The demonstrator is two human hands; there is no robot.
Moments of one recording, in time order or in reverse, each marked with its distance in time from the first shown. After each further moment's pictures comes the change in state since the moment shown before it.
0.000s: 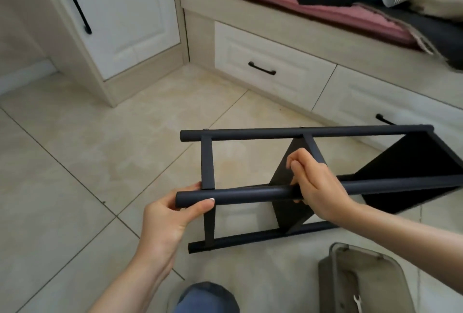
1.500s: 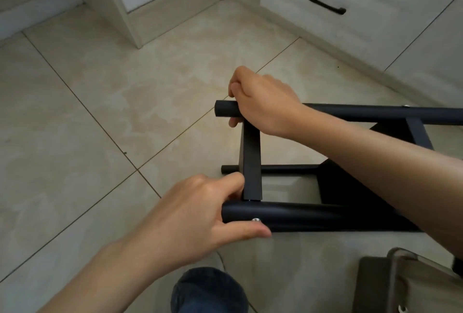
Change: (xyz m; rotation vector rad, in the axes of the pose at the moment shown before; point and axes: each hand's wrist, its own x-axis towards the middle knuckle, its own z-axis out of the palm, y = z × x) left_hand 0.014 -0.006 -0.020 1.000 -0.412 0.362; right_hand 0.140 -0.090 0.097 -0.161 -0.310 -0.123
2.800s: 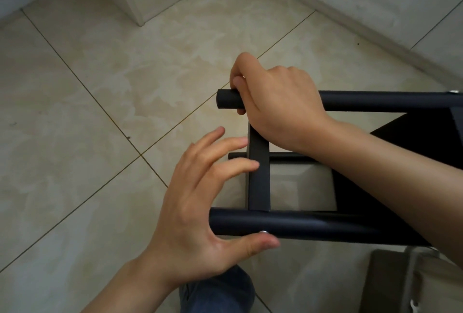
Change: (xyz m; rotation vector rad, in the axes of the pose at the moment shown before) left_hand -0.007 -0.009 0.037 -0.116 0.430 0.263; right_hand -0.019 0.013 0.025 -0.220 0.221 -0.266
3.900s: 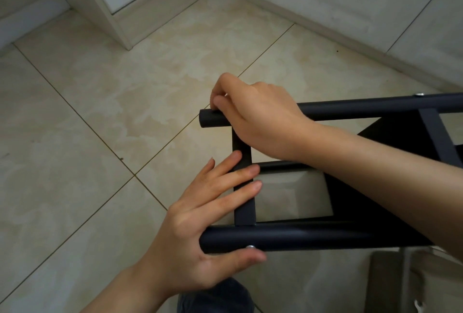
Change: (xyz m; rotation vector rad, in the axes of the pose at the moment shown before) left_hand 0.005 -0.008 0.008 -0.122 -0.140 0.080; right_hand -0.005 0.001 -0.020 0.203 -0.103 0.059
